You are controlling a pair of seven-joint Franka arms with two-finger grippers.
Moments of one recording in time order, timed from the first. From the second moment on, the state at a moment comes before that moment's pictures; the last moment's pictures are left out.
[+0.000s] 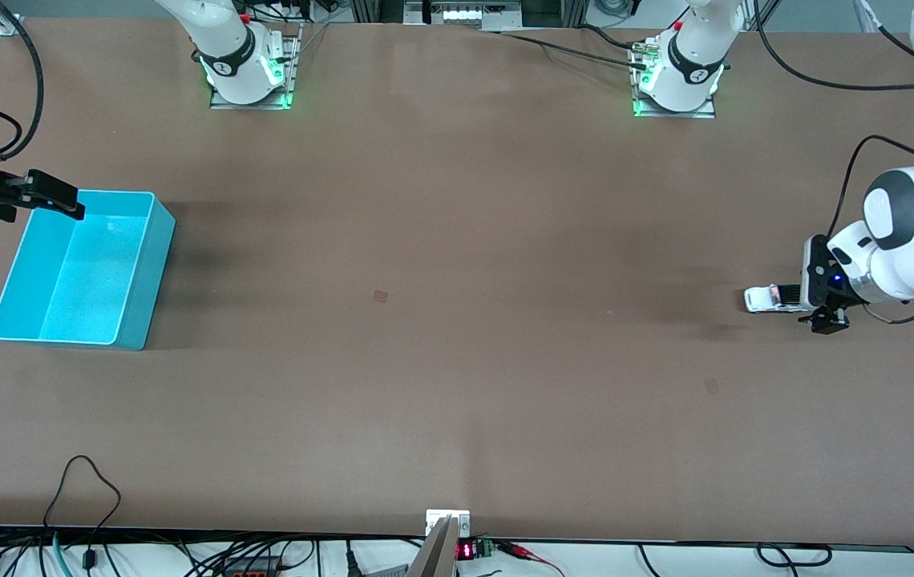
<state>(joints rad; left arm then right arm) 0.46 0.37 -0.27 -1.94 0.15 2.18 1.85 0.02 0.10 -0.06 -1.54 0.01 1.56 -0.07</state>
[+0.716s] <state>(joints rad) 0.46 0.36 -0.34 -1.94 0.15 2.17 1.85 0.02 0.10 -0.06 -1.54 0.01 1.56 -0.07</state>
